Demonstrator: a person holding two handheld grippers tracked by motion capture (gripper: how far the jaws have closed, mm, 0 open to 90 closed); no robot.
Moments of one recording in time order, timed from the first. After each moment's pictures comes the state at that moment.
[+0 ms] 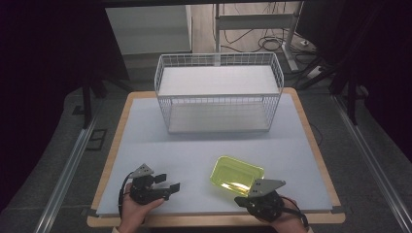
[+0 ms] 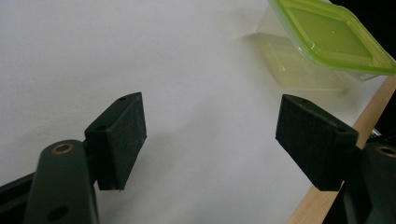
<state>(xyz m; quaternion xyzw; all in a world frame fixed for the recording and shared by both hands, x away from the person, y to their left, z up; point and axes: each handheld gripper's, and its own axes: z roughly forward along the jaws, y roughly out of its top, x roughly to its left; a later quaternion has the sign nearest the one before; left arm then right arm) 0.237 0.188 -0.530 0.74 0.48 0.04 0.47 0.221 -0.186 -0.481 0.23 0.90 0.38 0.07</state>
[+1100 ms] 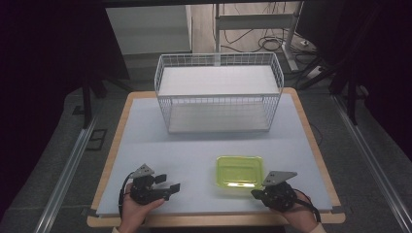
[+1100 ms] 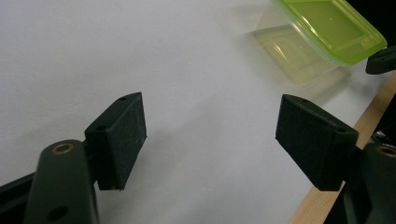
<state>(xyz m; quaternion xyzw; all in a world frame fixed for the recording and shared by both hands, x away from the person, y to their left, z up) 0.238 0.188 -0.531 0.74 0.48 0.04 0.47 0.250 -0.226 -0.498 0.29 0.89 0.33 0.08</state>
